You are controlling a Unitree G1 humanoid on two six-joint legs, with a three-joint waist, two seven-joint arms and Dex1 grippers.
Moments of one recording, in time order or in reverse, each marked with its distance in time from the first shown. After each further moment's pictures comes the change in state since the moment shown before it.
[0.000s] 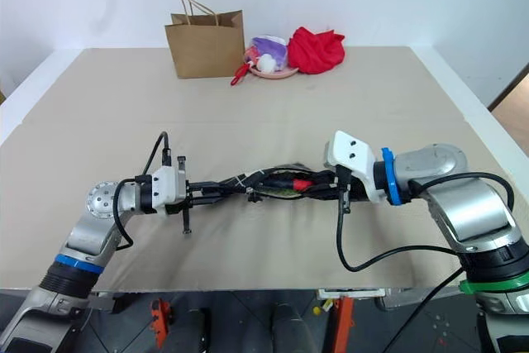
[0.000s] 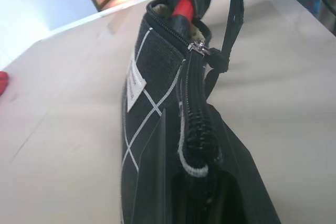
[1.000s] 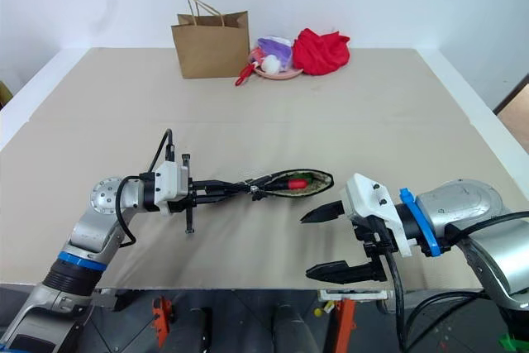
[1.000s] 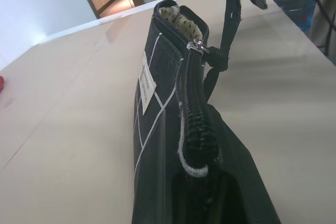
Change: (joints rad) left arm -0.018 -0.017 -0.006 -0.025 -0.036 0.065 -0.008; right arm 0.307 -0.055 -0.256 -0.269 0.270 0.019 0.155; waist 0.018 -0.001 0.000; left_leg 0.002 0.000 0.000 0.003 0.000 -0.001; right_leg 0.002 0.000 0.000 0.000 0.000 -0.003
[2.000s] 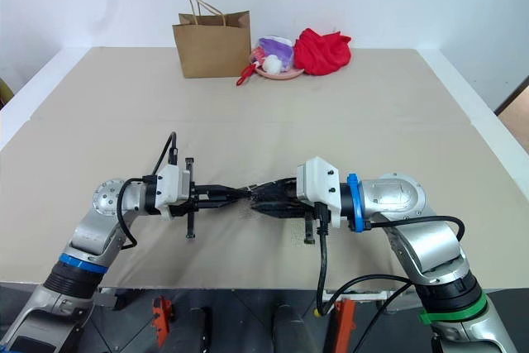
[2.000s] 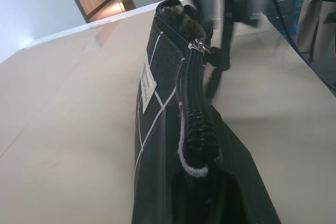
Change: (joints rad) left arm 0.011 -0.005 -0.014 -0.029 -0.010 0.023 -0.016; right arm -0.159 0.316 0.241 0.119 -0.195 -0.306 -0.196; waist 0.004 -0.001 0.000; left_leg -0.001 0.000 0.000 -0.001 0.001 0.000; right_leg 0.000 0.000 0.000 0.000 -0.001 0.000
